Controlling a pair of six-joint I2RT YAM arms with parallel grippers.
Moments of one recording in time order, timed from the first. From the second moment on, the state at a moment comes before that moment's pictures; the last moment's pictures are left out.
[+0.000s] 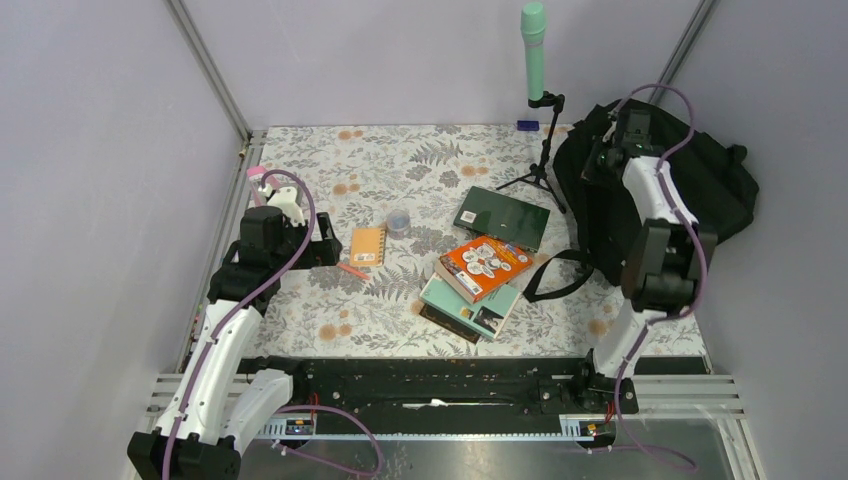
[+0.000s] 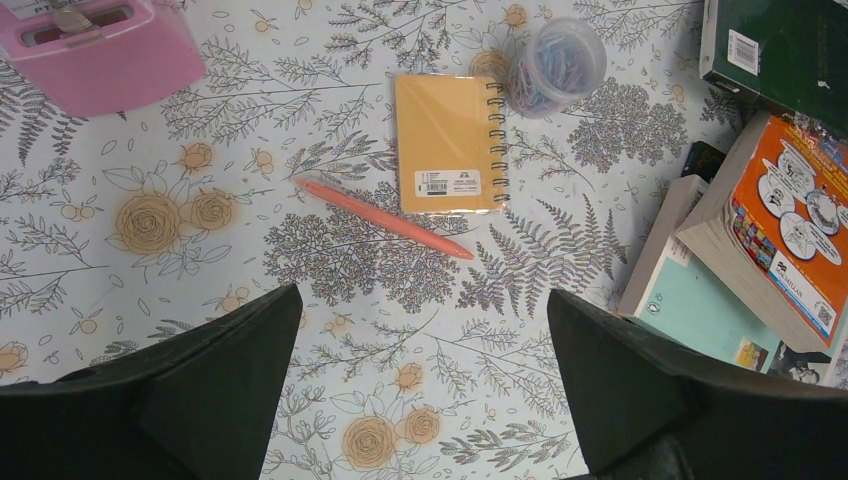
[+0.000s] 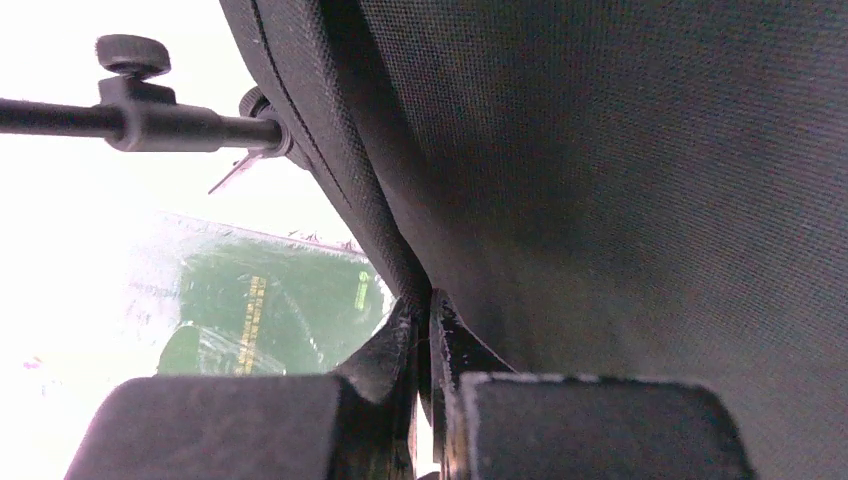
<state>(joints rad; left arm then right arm) -0.14 0.83 0.84 -0.63 0.08 -0.22 -0.15 1.92 1.60 -0.57 -0.17 0.20</state>
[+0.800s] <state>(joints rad) -0.17 0.77 0.81 -0.58 0.19 -0.21 -0.12 0.97 1.21 -0.50 -0.40 0.42</state>
